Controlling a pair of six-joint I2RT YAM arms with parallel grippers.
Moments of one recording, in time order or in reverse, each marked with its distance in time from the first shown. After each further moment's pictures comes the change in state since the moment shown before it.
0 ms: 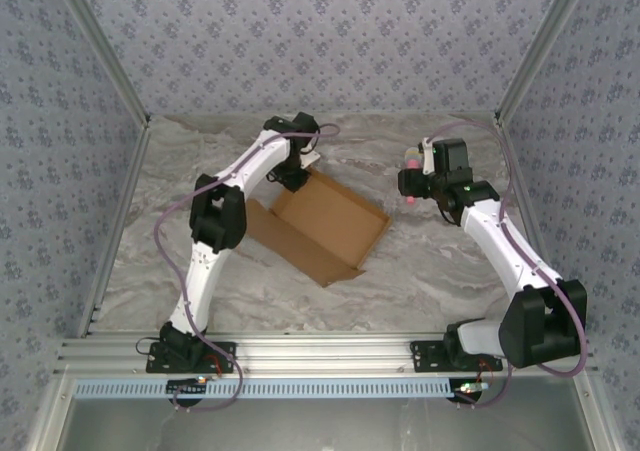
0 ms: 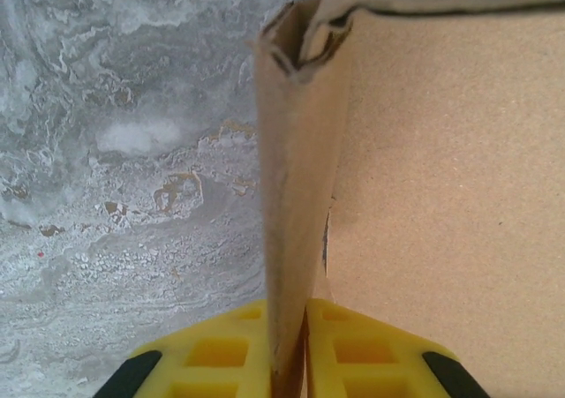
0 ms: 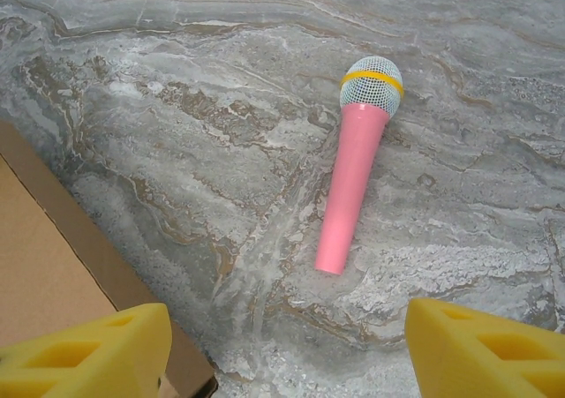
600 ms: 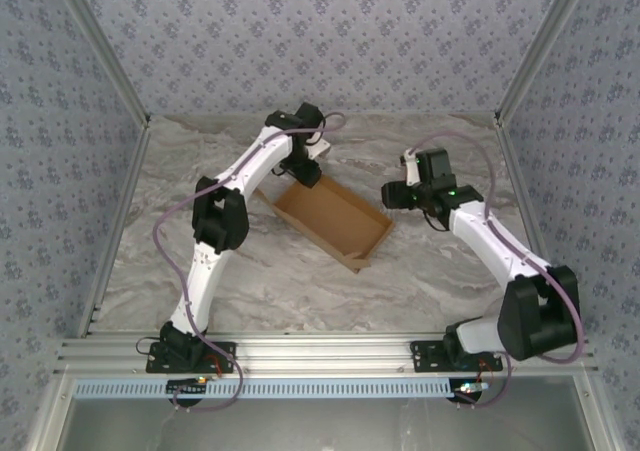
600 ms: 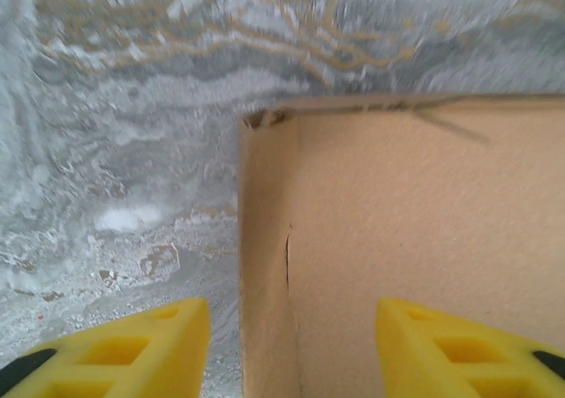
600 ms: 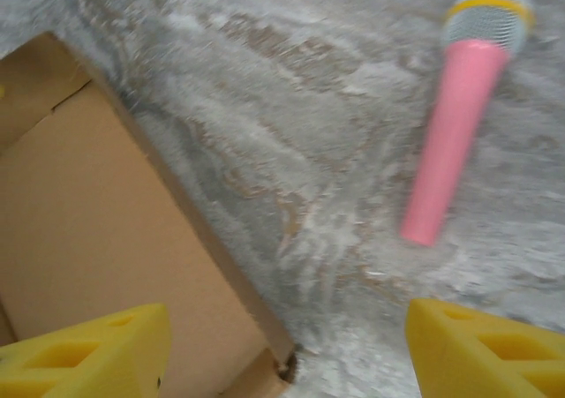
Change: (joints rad) left arm -0.015 0.009 0.126 0.027 0.100 0.008; right arm 0.094 0.074 -0.061 0.045 -0.087 0.026
